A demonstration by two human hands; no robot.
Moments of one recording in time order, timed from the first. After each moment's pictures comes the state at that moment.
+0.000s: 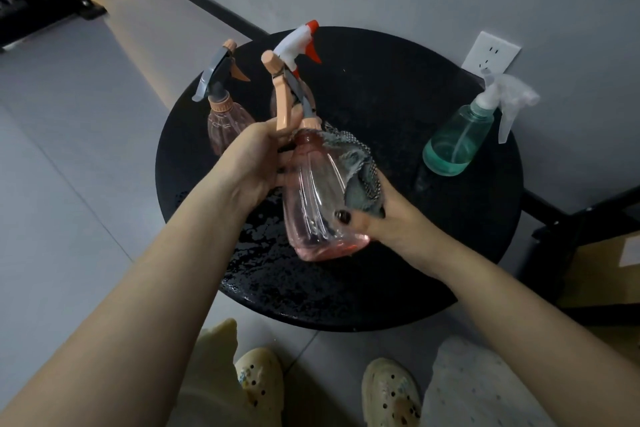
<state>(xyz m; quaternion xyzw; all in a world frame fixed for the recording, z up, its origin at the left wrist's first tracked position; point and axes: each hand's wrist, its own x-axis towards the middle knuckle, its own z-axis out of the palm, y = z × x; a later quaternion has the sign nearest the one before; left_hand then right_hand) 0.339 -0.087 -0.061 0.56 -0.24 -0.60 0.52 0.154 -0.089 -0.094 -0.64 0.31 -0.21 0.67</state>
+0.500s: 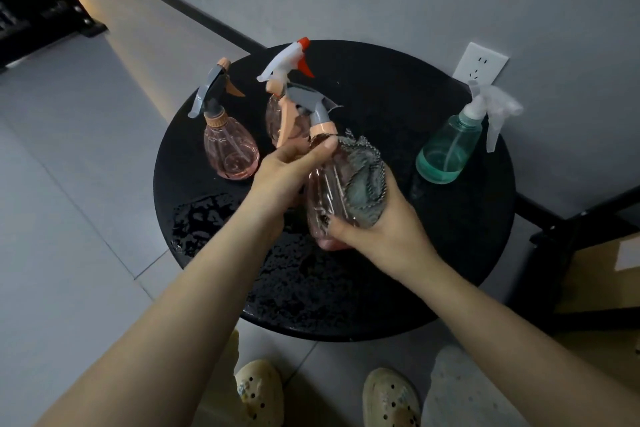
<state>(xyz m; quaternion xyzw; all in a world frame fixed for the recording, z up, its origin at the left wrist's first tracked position) 0.310 -0.080 -0.069 0.62 -0.32 -0.53 0.48 0.157 -0.082 -0.098 -0.67 0.45 -0.32 0.50</state>
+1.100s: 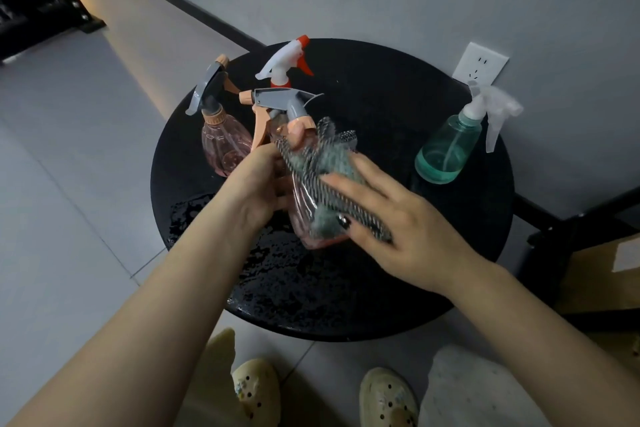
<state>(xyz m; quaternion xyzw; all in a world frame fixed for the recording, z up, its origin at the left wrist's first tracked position) 0.328 -0.090 -0.073 0.57 -0.20 -0.62 0.51 0.131 -0.090 -0.077 -0.91 0.27 -0.22 0.24</state>
